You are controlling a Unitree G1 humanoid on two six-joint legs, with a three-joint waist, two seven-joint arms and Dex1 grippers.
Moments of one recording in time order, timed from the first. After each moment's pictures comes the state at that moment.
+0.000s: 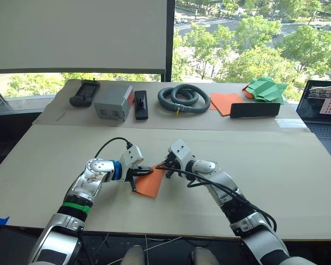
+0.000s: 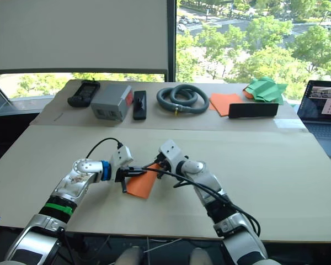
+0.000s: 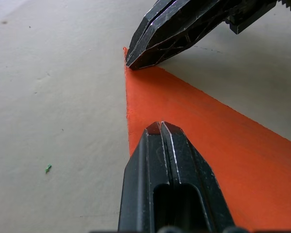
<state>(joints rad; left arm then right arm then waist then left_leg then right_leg) -0.51 0.50 -0.23 0.36 -0.11 0.23 -1.06 -0.58 -0.17 0.33 0.23 0.03 0.55 0.53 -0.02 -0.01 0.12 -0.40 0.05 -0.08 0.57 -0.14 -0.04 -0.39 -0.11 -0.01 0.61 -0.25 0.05</state>
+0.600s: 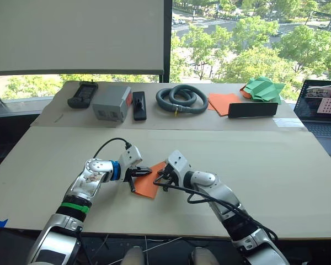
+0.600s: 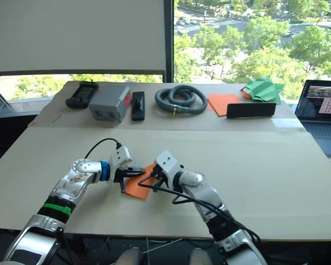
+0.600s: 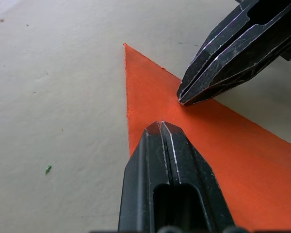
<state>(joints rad) -0.51 0.51 -0.23 0.36 -0.11 0.25 -1.07 -0.43 -0.17 0.39 0.04 0.02 0.58 0.58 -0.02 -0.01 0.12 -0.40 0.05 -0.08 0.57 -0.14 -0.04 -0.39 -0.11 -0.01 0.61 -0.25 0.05</state>
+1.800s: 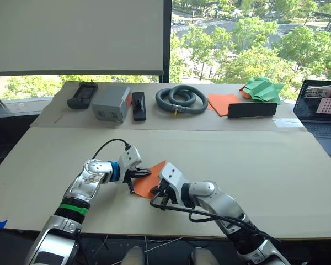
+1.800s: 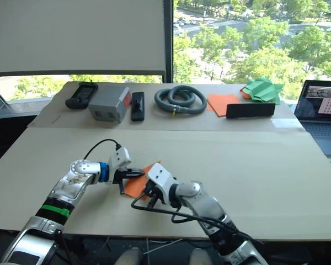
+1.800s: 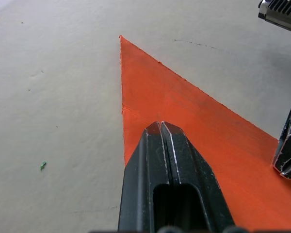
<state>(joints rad) -0.48 0.52 -0.23 0.32 -0.11 0.27 -1.07 -0.34 -0.23 0.50 -0.18 0.06 0.76 0.68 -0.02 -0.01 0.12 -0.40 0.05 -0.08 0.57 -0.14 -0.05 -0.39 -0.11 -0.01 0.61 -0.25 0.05</state>
